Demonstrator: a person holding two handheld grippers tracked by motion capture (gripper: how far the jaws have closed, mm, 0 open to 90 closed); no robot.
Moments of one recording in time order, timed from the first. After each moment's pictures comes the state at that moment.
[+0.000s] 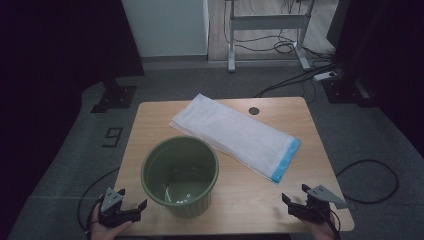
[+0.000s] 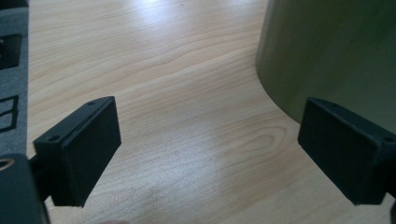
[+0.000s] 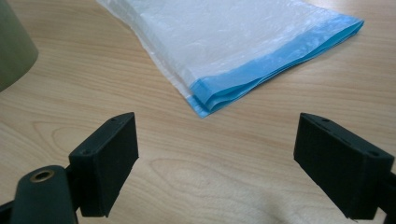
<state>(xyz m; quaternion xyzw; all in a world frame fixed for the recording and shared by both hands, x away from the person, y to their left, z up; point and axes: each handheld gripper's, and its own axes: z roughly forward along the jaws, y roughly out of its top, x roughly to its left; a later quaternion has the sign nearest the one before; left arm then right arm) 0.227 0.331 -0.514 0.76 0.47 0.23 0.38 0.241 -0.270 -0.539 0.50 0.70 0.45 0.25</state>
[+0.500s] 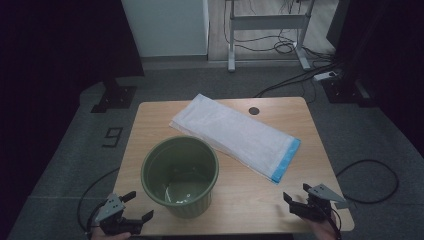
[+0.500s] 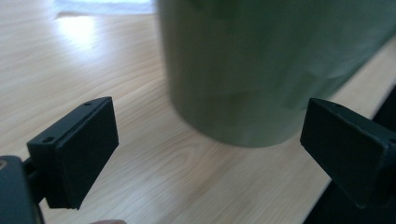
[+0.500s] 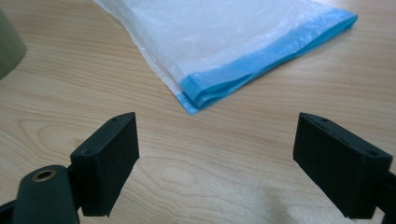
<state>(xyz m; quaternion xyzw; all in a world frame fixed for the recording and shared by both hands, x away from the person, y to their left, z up) 0.213 0.316 -0.500 0.79 0.35 0.17 0.48 0.246 -0.276 -0.543 0.51 0.70 0.44 0.24</state>
